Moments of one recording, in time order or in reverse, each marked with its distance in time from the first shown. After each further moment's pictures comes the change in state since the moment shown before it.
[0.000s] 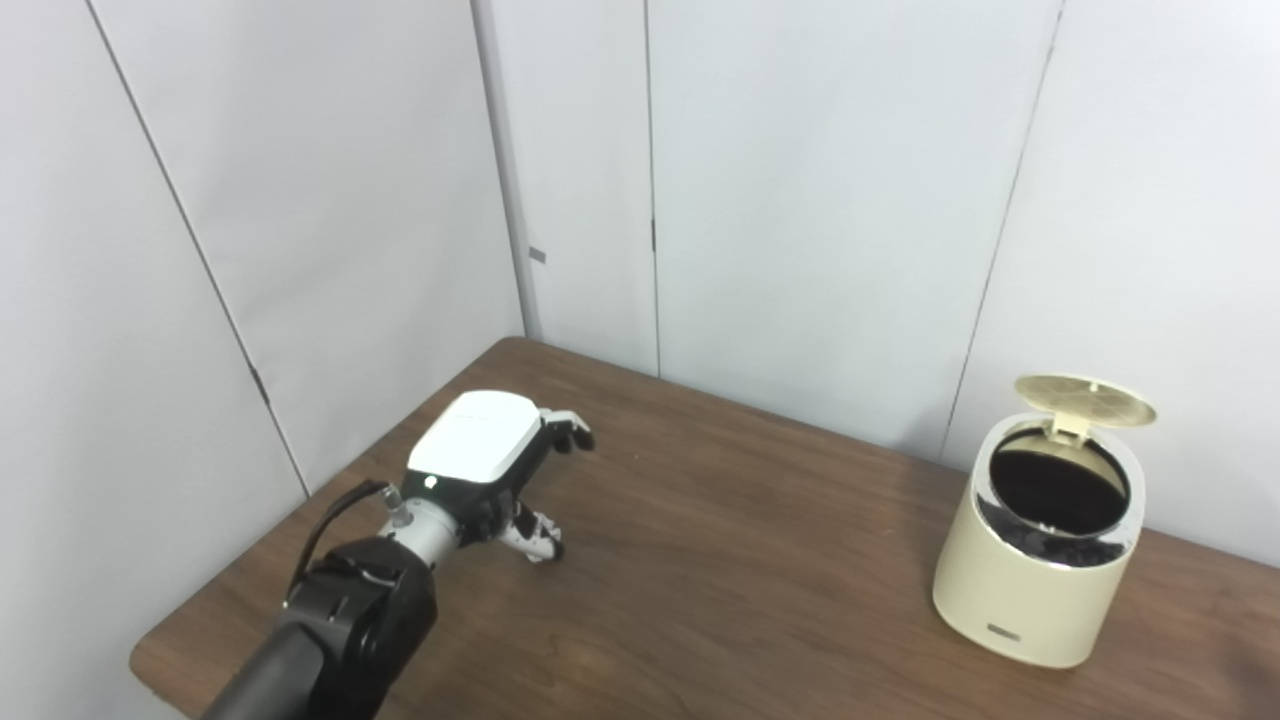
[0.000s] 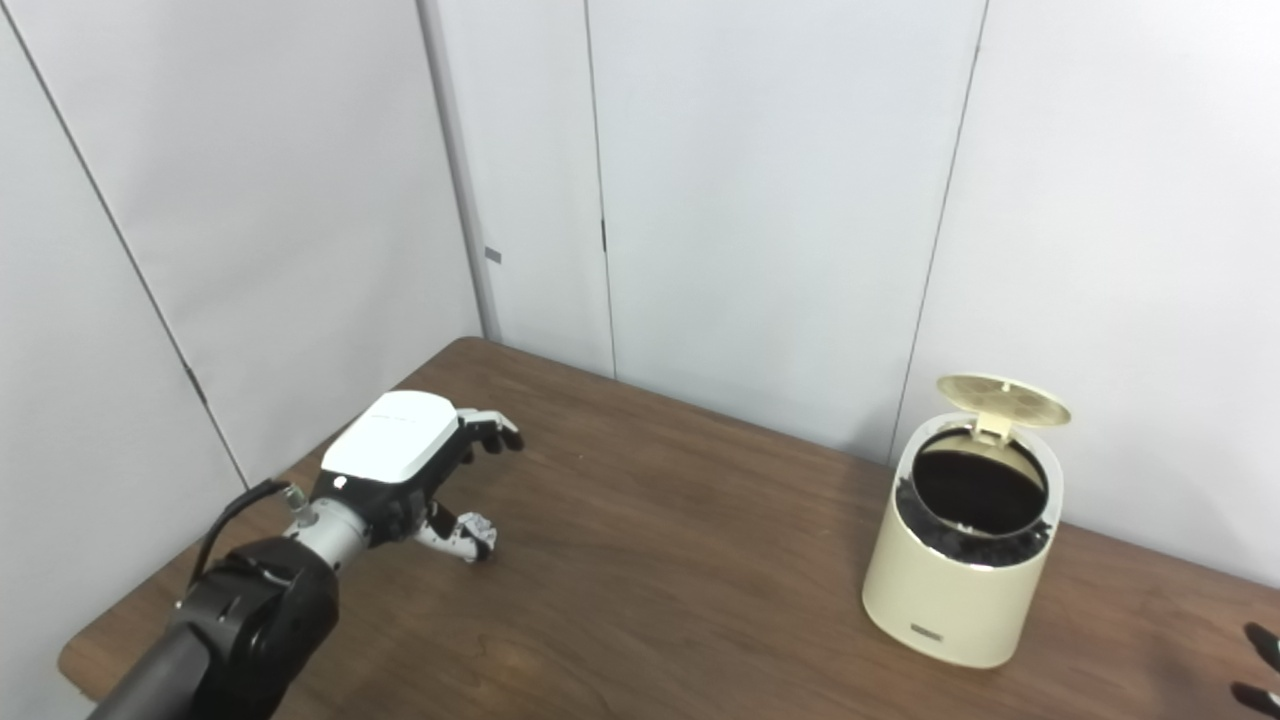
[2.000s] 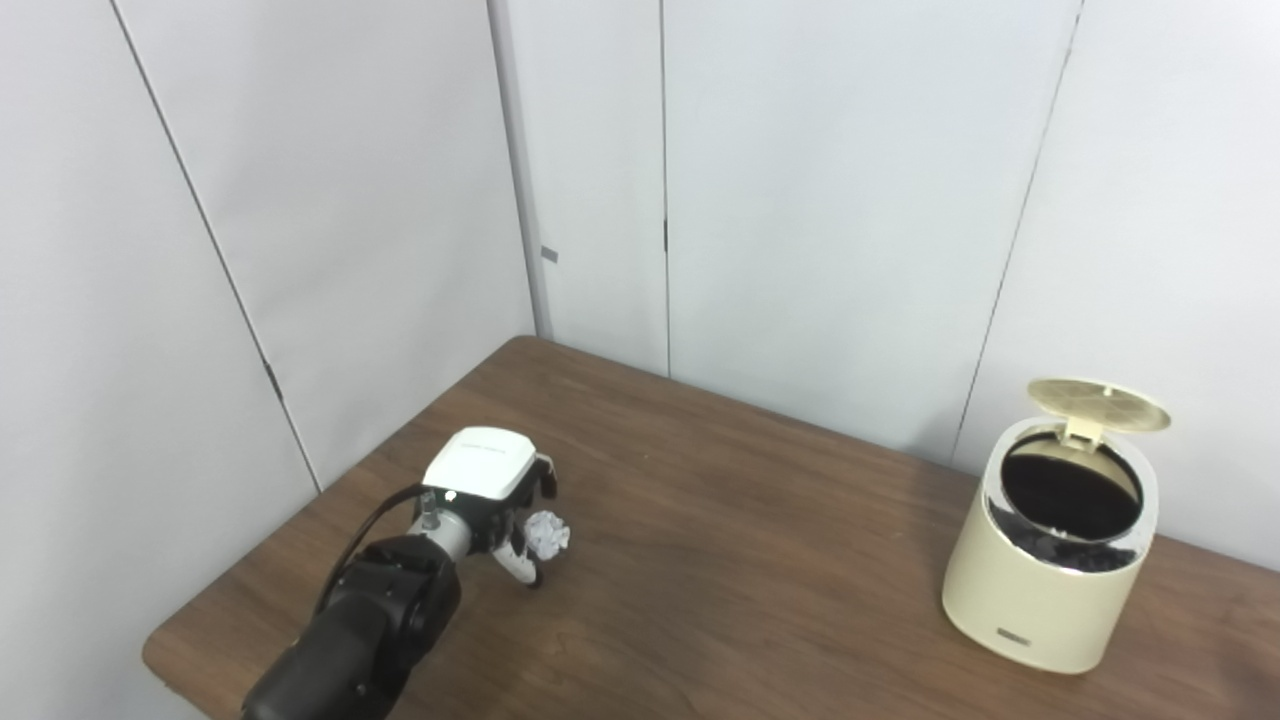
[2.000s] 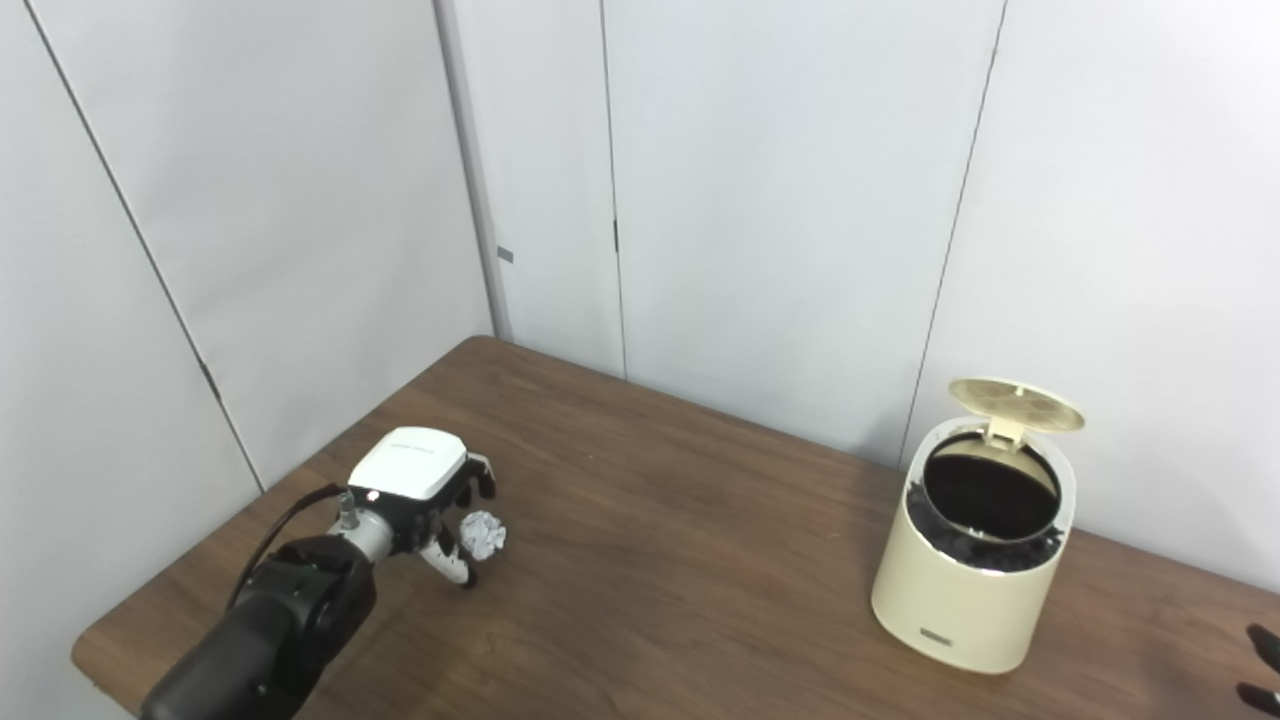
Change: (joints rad) left arm -0.075 -0.038 -0.064 0.361 0.007 -0.072 0.087; right arm 0.013 -0.024 0.008 -0.038 0.001 -0.003 0.016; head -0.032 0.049
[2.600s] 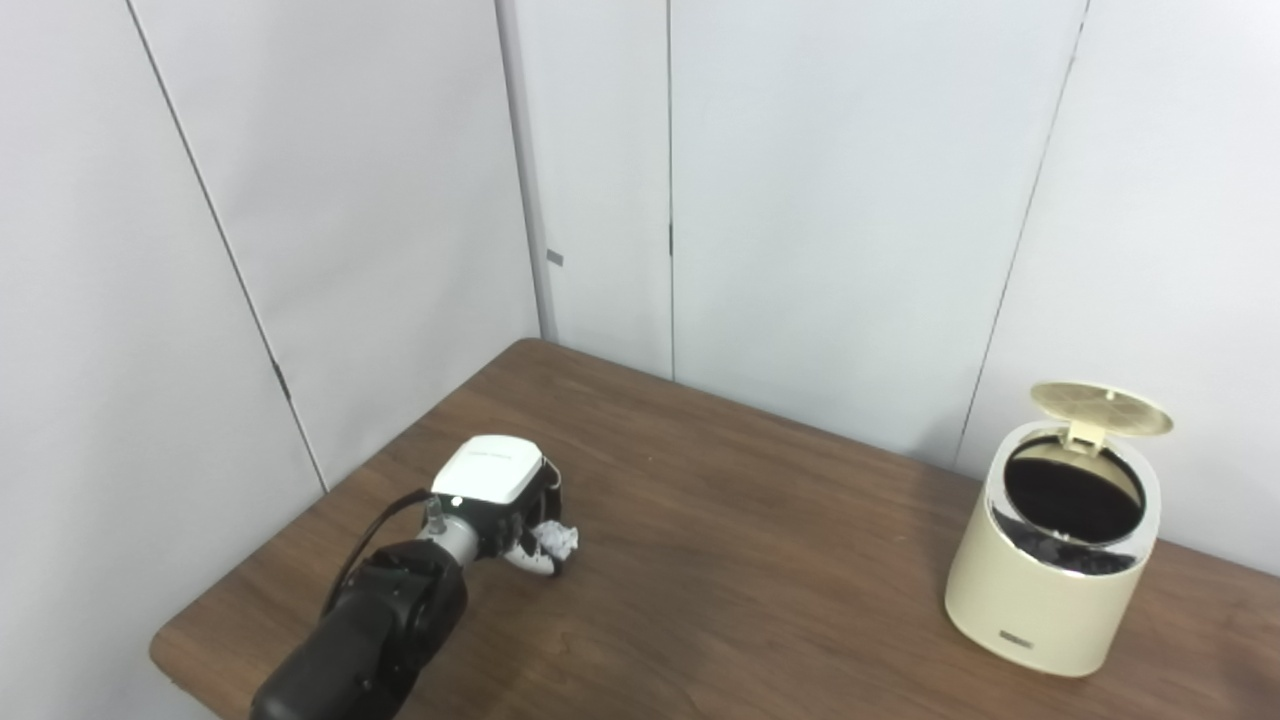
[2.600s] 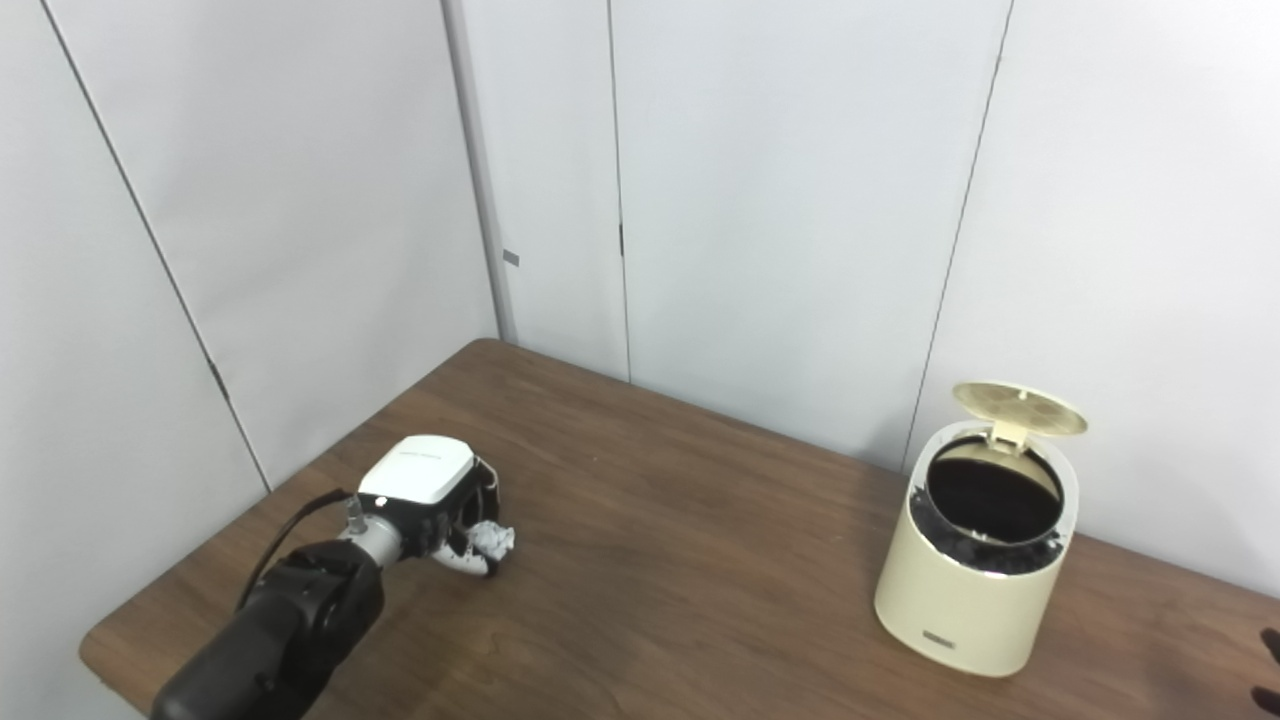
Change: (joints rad) left arm -0.013 0.005 -0.062 0.069 -0.061 0.001 0.091; right arm 0.010 -0.007 -0.013 -0.019 0.001 0.007 0.002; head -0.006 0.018
